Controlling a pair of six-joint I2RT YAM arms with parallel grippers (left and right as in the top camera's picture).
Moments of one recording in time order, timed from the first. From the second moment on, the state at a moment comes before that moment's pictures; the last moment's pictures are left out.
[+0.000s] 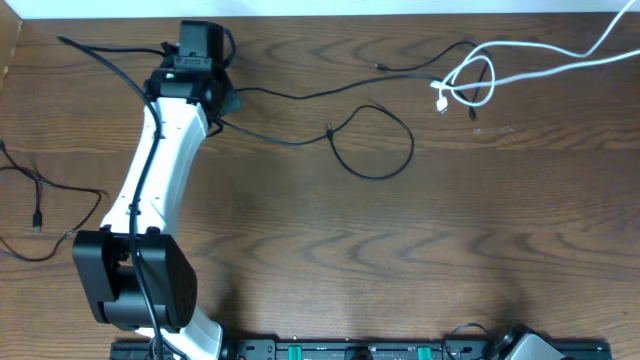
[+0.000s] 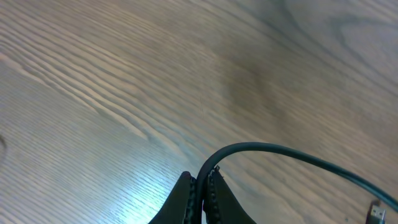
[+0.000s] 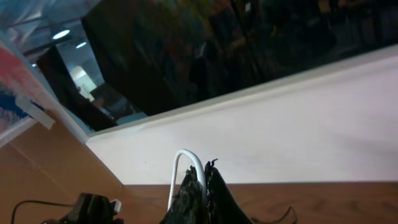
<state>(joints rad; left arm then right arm) -0.06 1.78 1.55 -0.85 -0.27 -0.47 -0.66 1.31 1.90 -0.52 -1.09 0.52</state>
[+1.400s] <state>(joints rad) 0.00 1.92 1.55 -0.83 -0.29 -0.49 -0.93 1.37 1.91 0.21 -1.20 1.18</state>
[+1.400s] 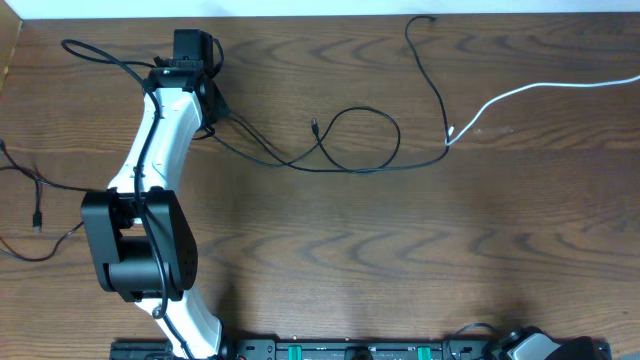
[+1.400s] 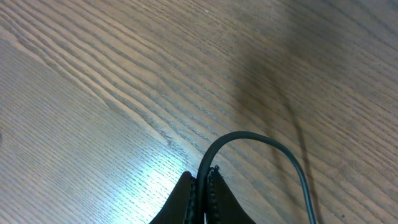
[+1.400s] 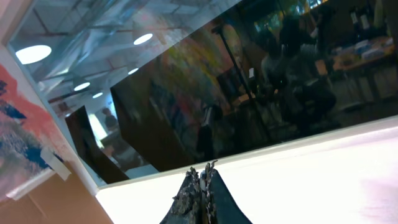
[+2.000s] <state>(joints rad) 0.00 1.92 1.55 -0.83 -0.25 -0.50 -0.61 1.49 1.91 -0.17 -1.14 1.01</state>
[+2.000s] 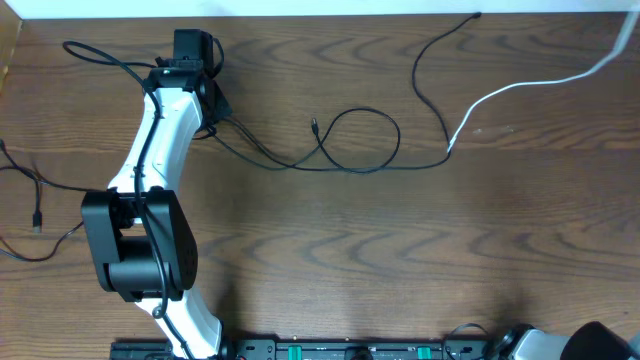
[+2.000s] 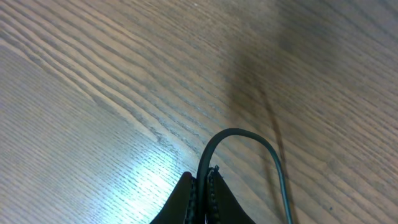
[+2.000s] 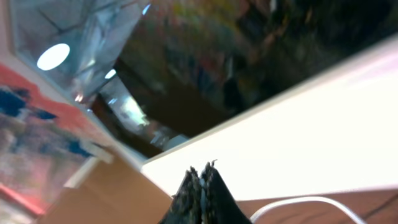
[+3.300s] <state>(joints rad) 0.00 1.92 1.55 -0.84 -0.22 -0.51 0.29 2.10 1.92 -1.22 -0.23 0.12</state>
